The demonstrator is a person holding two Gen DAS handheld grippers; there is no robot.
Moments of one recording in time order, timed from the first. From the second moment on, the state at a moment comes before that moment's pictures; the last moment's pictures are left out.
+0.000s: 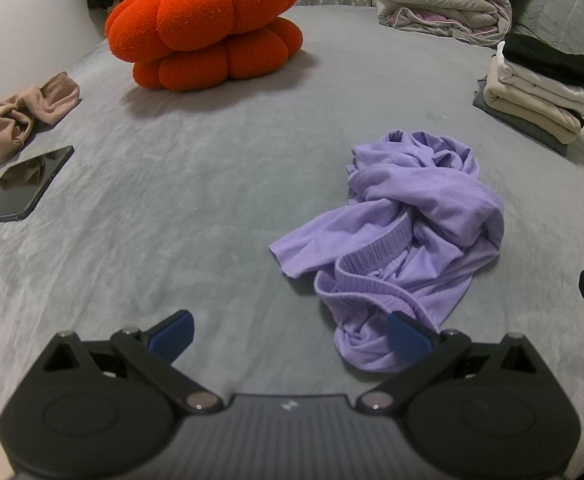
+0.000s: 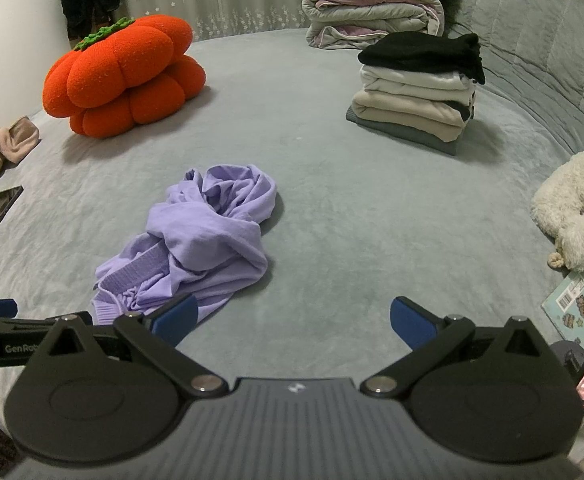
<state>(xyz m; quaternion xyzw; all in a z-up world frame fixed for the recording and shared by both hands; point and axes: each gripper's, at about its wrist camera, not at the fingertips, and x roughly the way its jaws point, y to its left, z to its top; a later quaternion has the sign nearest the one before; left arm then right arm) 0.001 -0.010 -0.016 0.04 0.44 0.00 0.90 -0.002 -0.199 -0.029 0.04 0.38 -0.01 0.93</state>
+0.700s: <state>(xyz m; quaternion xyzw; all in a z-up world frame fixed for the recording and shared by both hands) 0.010 -0.014 -0.013 0.05 0.42 0.01 0.90 0.004 -0.204 -0.029 0.05 0.38 -0.01 0.93</state>
